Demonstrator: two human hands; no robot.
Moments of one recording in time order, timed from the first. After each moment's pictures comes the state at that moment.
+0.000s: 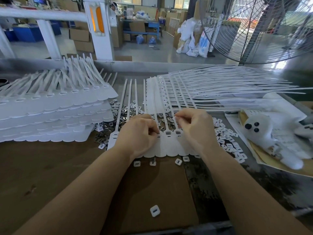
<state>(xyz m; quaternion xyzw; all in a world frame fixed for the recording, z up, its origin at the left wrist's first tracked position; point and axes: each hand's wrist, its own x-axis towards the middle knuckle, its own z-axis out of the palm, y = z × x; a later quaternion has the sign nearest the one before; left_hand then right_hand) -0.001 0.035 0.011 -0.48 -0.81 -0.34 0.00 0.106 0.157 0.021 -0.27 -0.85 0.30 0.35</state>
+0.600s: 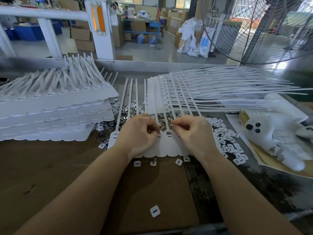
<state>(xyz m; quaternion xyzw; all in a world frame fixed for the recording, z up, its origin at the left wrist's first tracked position) -0.005 0.037 0.009 -0.47 -0.80 -0.36 -0.01 0.111 0.153 0.010 -0.23 -0.85 0.32 0.34</state>
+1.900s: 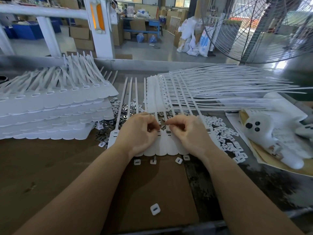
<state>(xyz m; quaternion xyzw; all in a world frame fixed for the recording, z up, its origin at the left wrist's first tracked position) -0.007 0.038 0.004 -0.49 -0.80 -0.35 0.00 0.110 0.154 0.013 -0.21 -0.89 0.35 0.23</state>
